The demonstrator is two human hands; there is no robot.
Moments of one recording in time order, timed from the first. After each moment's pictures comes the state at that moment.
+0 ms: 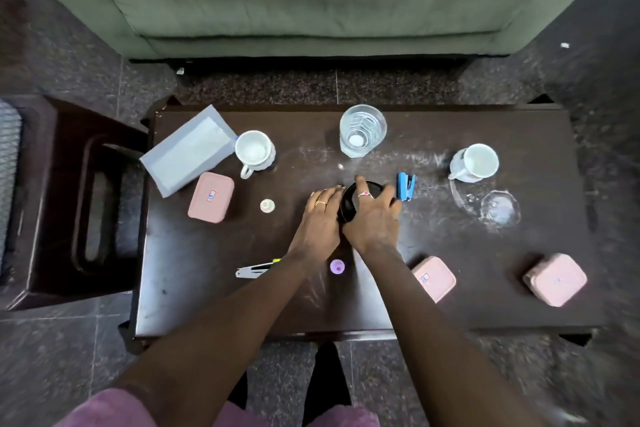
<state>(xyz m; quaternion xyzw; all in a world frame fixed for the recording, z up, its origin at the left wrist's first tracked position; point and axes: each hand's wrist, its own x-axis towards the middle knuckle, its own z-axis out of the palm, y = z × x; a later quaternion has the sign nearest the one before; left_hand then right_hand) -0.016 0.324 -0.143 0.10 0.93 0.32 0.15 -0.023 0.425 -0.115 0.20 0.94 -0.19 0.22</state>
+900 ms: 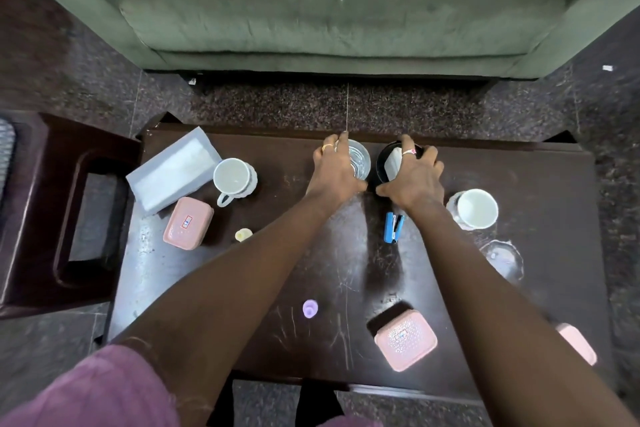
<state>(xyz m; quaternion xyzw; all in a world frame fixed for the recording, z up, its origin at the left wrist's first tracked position) -0.168 0.404 -0.125 -0.05 0.93 0.30 0.22 -0.159 0.539 -0.117 0.17 0.93 -0.21 0.23</state>
